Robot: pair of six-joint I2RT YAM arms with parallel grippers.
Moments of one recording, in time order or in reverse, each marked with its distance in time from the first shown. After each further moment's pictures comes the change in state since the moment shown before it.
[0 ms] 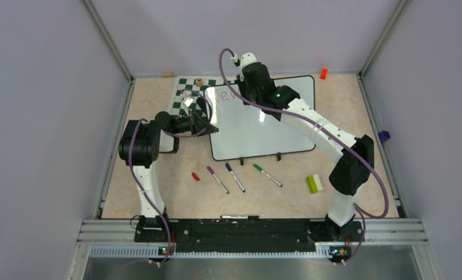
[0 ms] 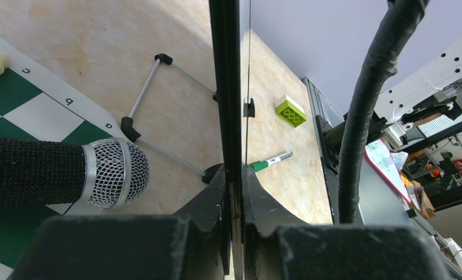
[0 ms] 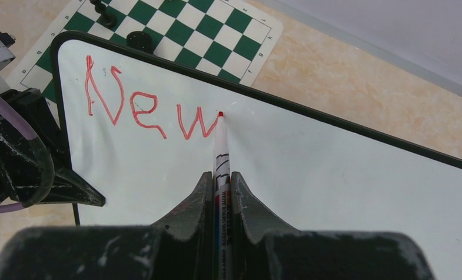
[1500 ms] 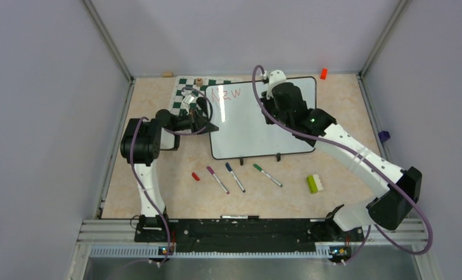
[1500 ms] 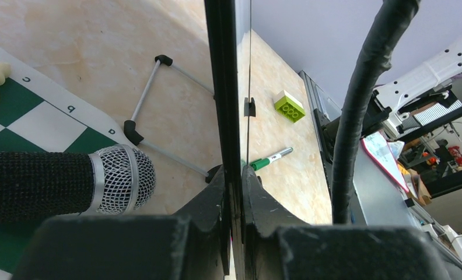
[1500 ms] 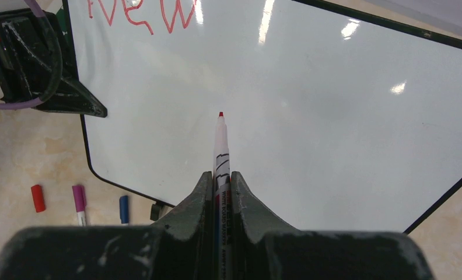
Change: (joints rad) left arm 0.003 0.040 0.062 0.010 0.039 -0.019; right arm -0.006 -0.408 -0.412 0.017 -0.028 0.072
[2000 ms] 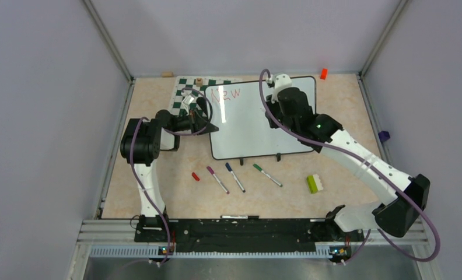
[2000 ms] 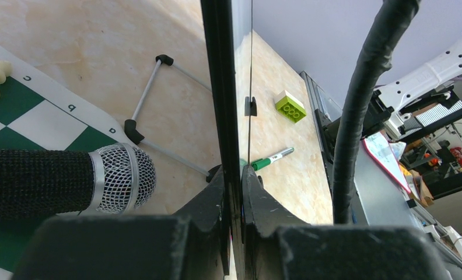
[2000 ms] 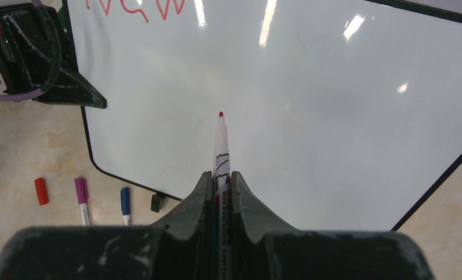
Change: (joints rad) left arm -0.001 -0.001 -0.009 0.001 -0.003 0.011; right arm 0.000 -0.074 -0.062 0.000 0.002 0.018
